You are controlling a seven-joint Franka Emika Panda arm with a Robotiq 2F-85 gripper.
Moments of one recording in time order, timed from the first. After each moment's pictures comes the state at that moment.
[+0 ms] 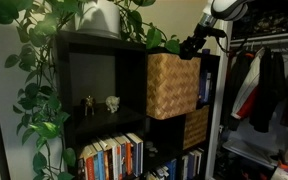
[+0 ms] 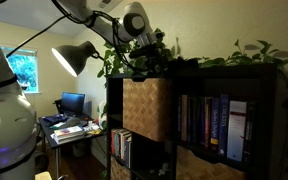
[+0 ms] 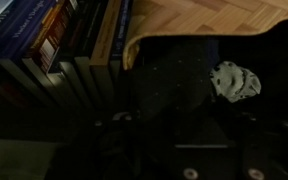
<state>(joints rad) 0.00 -0.36 -0.01 -2.16 -0.13 2.40 0.08</state>
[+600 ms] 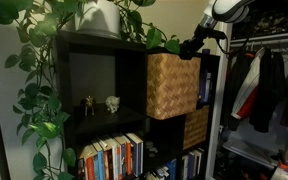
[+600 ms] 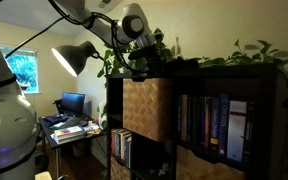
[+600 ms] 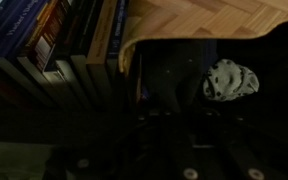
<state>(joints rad) 0.00 -0.37 -0.01 -2.20 -0.12 2.45 0.08</state>
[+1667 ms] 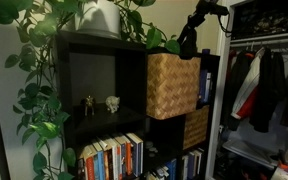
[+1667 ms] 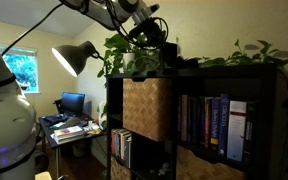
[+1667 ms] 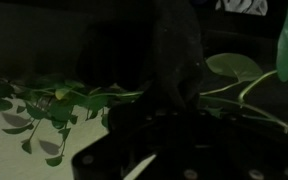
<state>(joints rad) -0.03 -0.39 0.04 -1.97 -0.23 2.38 0.08</state>
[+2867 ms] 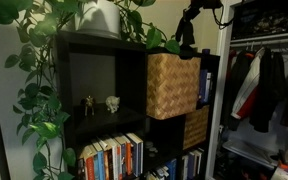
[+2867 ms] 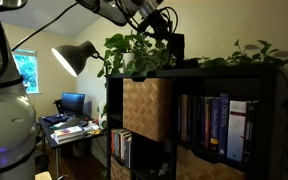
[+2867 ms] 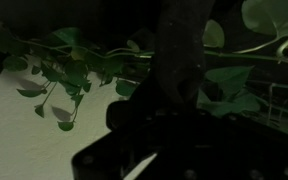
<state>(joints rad) -0.04 -0.25 0.05 -1.73 -0.32 2.34 0.08</state>
